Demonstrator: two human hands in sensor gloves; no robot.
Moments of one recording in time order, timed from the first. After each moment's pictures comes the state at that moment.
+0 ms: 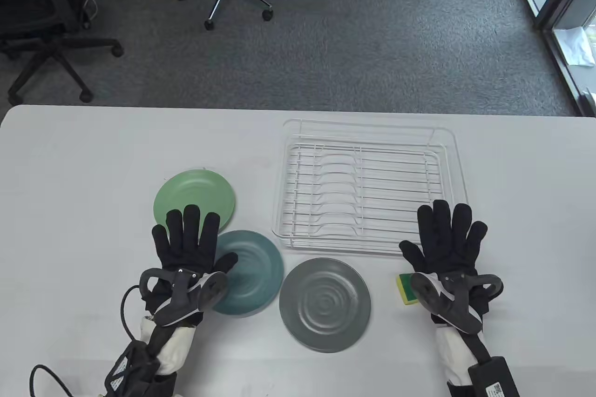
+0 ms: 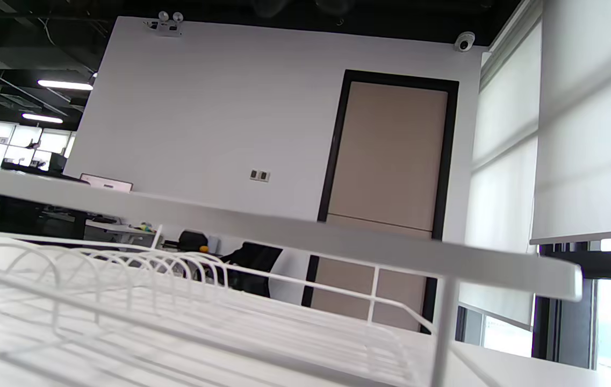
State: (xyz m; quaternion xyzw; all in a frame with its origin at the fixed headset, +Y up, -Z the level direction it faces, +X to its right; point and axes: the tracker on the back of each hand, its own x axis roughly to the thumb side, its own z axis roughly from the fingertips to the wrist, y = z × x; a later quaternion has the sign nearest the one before) left_hand -0.209 -0.722 -0.243 0.10 -0.14 -0.07 0.98; right_hand 0.222 -0.693 -0.225 -0.05 0.25 -0.96 0.07
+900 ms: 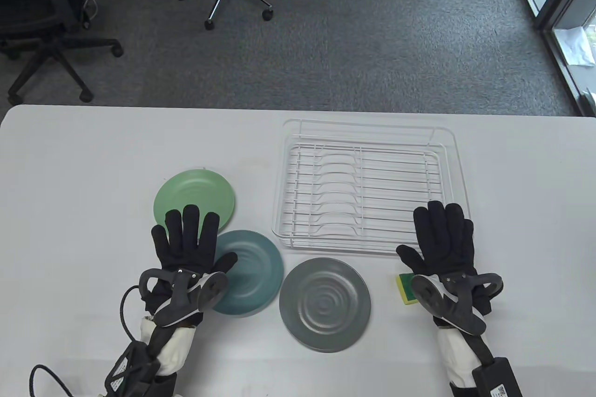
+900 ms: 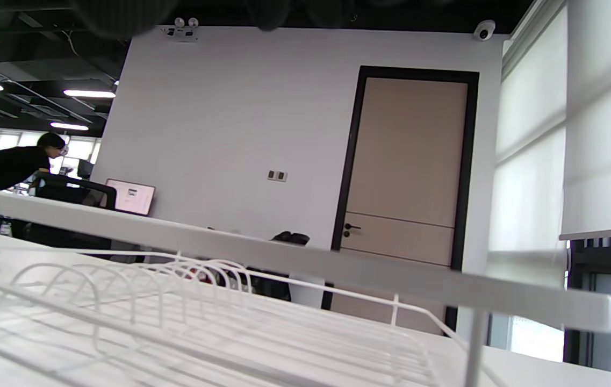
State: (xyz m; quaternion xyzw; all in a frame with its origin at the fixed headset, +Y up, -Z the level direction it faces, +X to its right) left_hand -0.209 -0.721 -0.241 0.11 -0.14 -0.07 0.98; right_hand 0.221 -0.676 -0.220 -0.09 0.23 -0.97 0.05
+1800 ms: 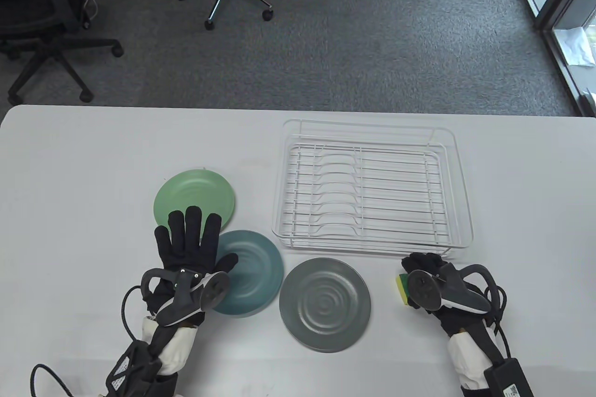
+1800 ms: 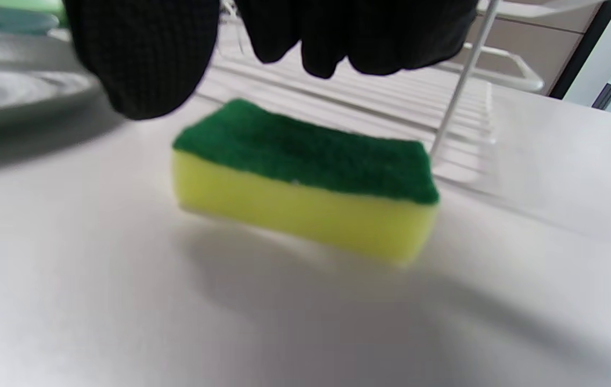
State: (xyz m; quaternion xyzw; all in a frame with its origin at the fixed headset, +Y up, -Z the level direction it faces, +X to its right) left_hand -0.207 -0.724 -0.243 0.09 -0.14 -0.08 0.98; right_hand 0.229 -0.737 -0.233 -0.17 -0.14 -0.97 0.10
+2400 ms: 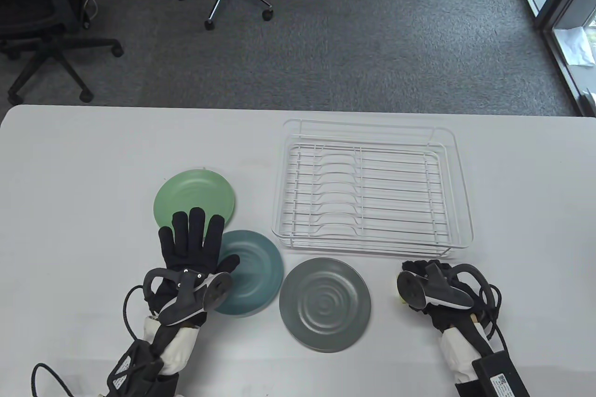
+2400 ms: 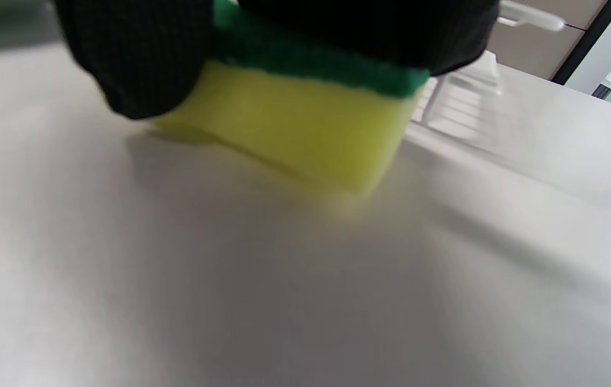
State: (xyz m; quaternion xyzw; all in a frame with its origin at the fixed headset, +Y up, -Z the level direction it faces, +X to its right) left_hand -0.199 -0.723 -0.241 0.09 -0.16 -0.09 0.98; right_hand 0.229 -0.761 -0.241 -0.17 -0.14 -0.97 0.13
